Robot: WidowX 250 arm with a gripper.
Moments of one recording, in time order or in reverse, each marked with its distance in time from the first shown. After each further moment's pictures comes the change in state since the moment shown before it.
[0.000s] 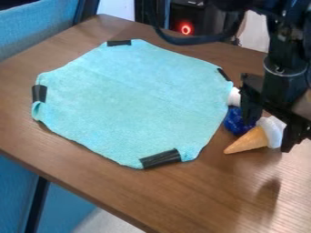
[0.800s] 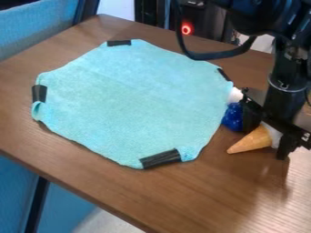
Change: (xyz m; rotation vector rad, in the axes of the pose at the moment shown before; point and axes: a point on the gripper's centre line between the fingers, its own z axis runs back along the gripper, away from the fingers) arm 0.002 0.006 -0.030 0.044 0.076 0.077
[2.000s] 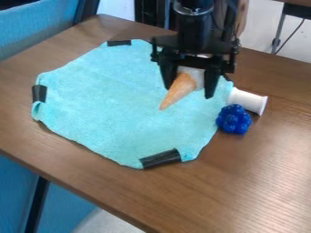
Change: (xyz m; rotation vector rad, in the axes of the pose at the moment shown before) arm -0.043 0.102 0.069 0.029 0.044 0.569
